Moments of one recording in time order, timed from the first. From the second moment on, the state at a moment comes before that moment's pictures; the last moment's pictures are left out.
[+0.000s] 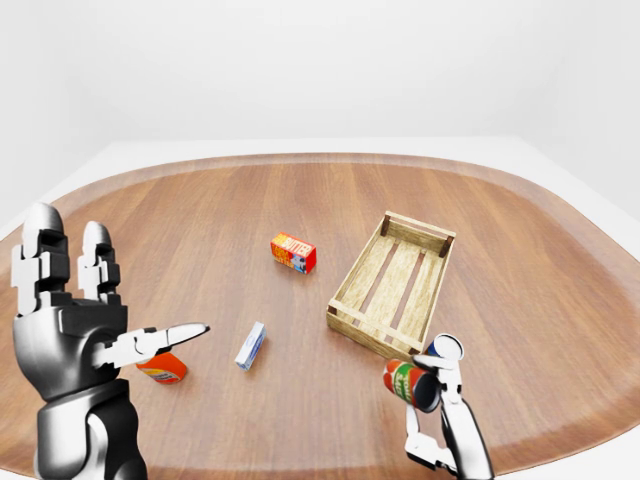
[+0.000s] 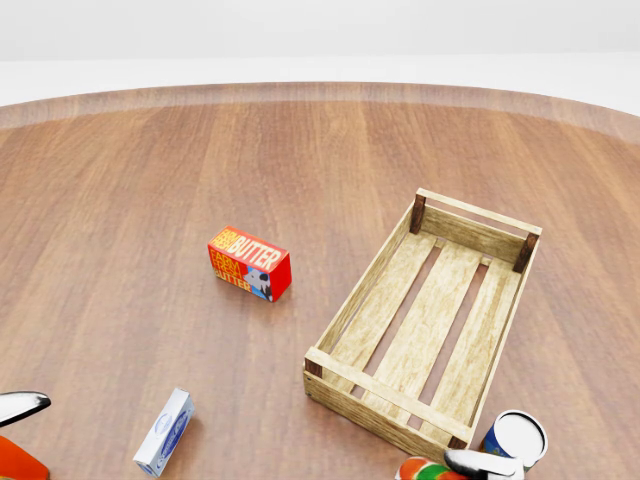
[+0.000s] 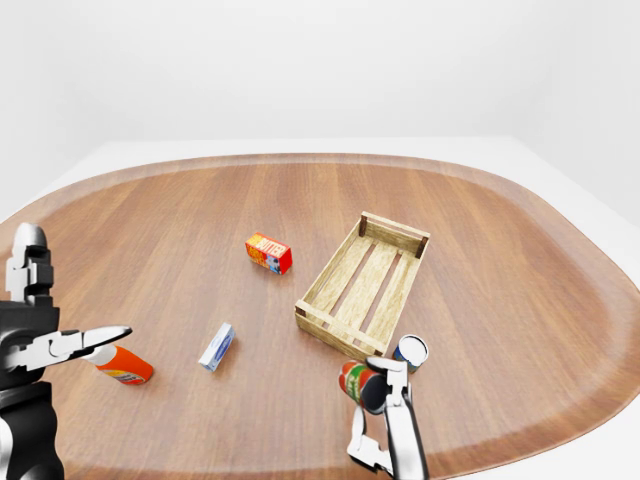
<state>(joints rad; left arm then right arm) 0.14 0.03 0.46 -0.69 -0.33 0.09 -0.11 0.73 -0.17 0.25 -0.36 -0.21 -0.09 -0.21</state>
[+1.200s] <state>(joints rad) 0.15 0.03 0.48 -0.71 -0.36 0.09 -0.12 0.12 -0.03 0.11 -0.53 -0.28 0.09 0.03</state>
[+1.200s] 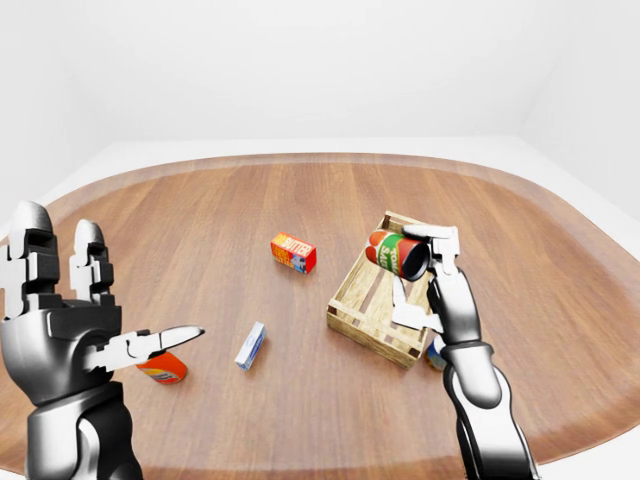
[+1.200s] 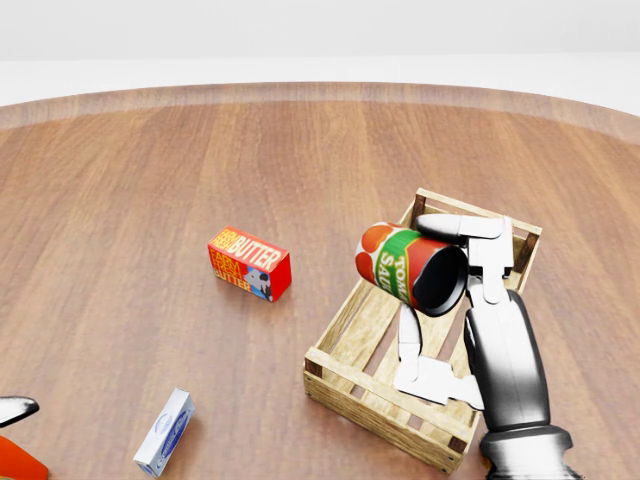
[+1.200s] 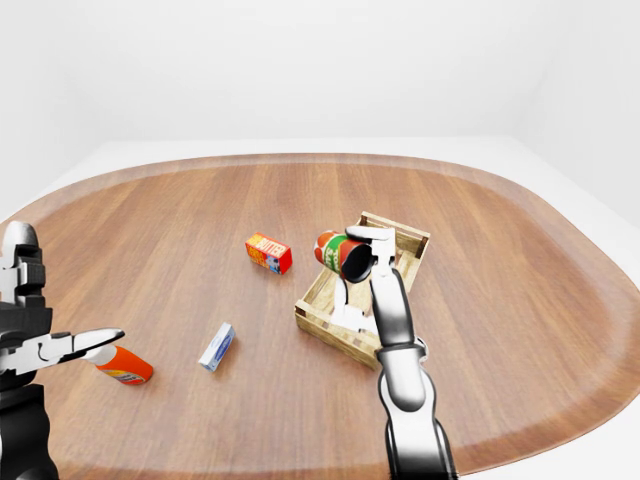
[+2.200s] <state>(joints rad) 0.15 0.03 0.50 -0.72 -0.38 0.09 -0.13 -0.31 -0.06 -0.01 0.02 -0.34 0.09 0.02</state>
